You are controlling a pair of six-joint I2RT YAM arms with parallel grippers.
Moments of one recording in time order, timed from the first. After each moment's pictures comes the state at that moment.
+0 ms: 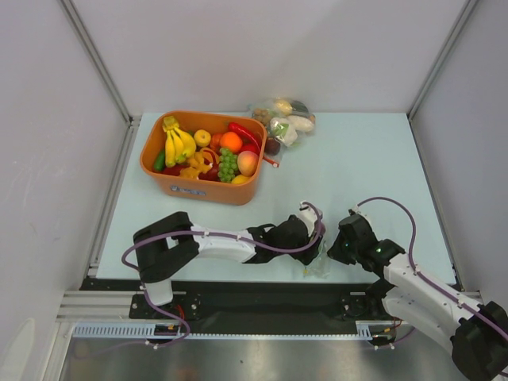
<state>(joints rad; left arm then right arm) -1.21 1.80 0.97 0.16 -0.15 -0.44 0.56 0.81 0.35 -0.50 0.07 0.87</state>
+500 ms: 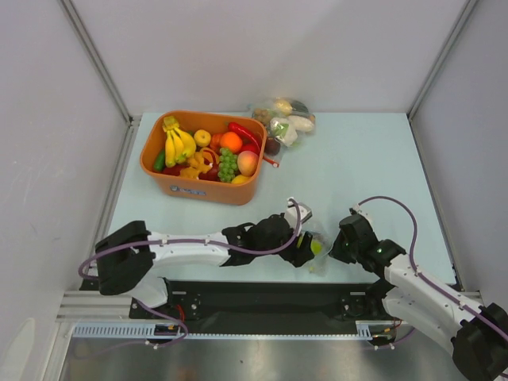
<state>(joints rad) -1.21 1.55 0.87 0.12 -0.06 -0.45 0.56 0.79 0.35 -0.51 0.10 0.87</state>
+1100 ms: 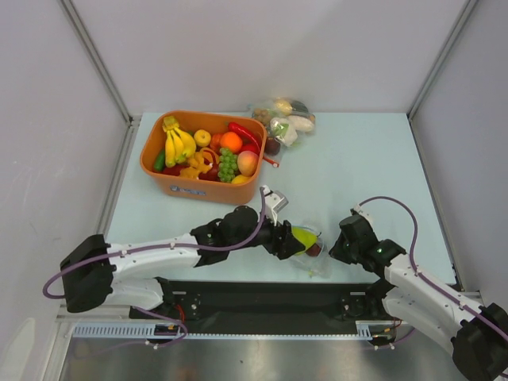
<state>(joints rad) -1.11 1.27 0.71 0.23 0.11 -0.50 0.56 0.79 0.36 -0.53 0.12 0.86</state>
